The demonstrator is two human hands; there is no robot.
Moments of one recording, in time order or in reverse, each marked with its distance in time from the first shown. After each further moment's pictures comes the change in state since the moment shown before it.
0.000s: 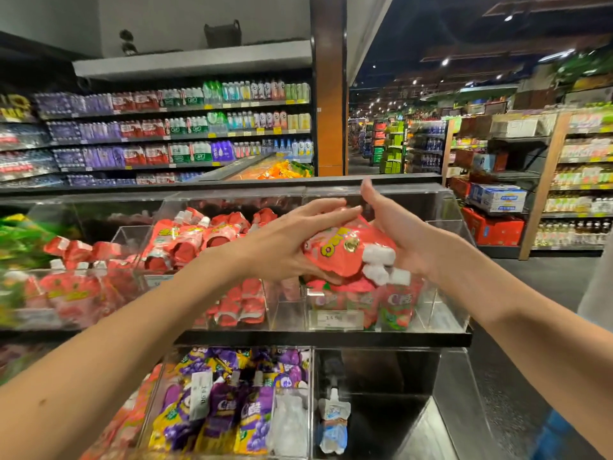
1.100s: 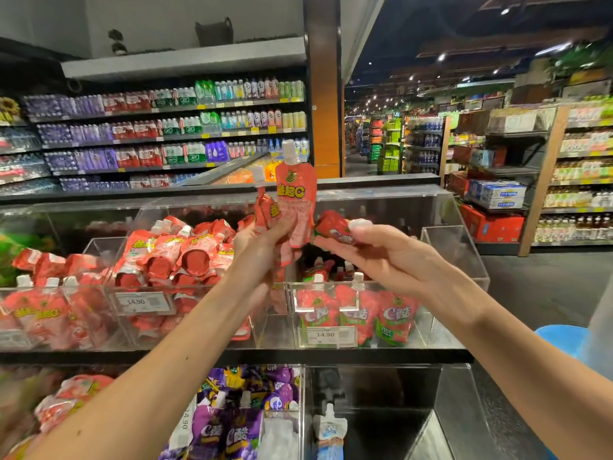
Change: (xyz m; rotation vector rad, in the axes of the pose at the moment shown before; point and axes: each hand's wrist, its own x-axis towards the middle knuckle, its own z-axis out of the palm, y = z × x) left_hand 0.029 -0.030 0.053 -1.390 0.753 -0.527; right_hand 0.026 0.018 -0.039 0.421 -0.288 -0.328
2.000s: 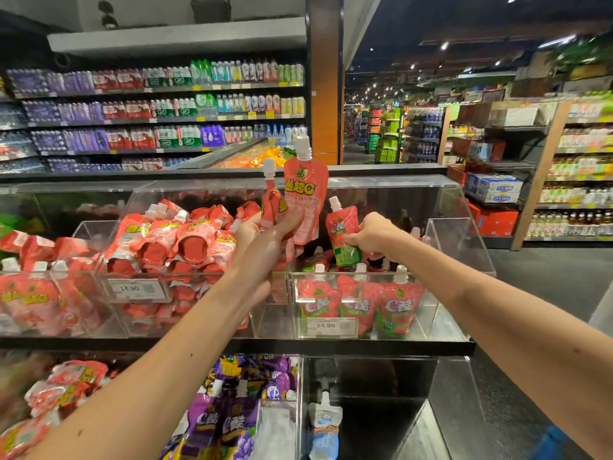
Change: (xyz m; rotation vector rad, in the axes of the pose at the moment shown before) left_hand -0.002 -0.007 -0.002 0.017 0.012 -0.012; right_hand 0.084 -0.002 -0.059 -1.571 0.679 0.271
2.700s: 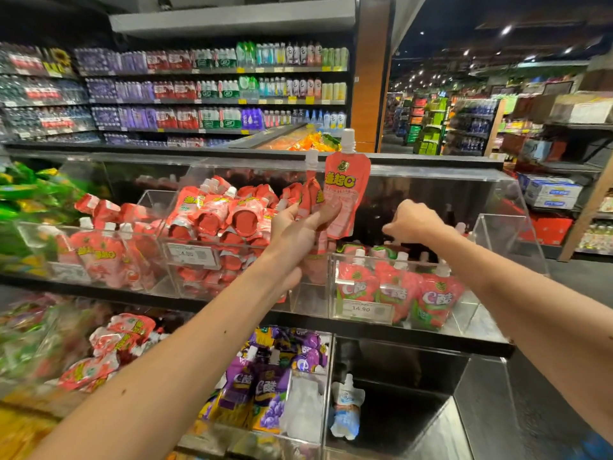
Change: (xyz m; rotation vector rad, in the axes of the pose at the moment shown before) left_hand -0.018 0.007 -0.016 0.059 0.163 -0.072; right_hand 0.006 -0.007 0.008 -0.428 0.113 -0.073
